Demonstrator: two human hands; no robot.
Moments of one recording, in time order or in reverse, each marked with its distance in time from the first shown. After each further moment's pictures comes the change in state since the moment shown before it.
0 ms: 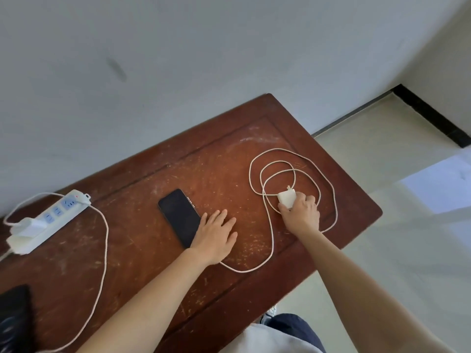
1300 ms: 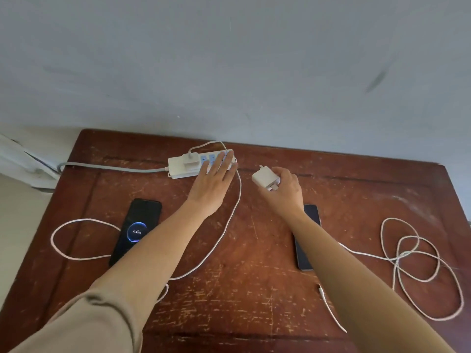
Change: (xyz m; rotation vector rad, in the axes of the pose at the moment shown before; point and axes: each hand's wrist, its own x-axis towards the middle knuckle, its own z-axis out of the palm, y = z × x) left_hand -0.120 -0.299 -0.020 0.261 0.391 -0.490; right_hand -0.121 -0.339 0.134 0.186 -0.330 -0.657
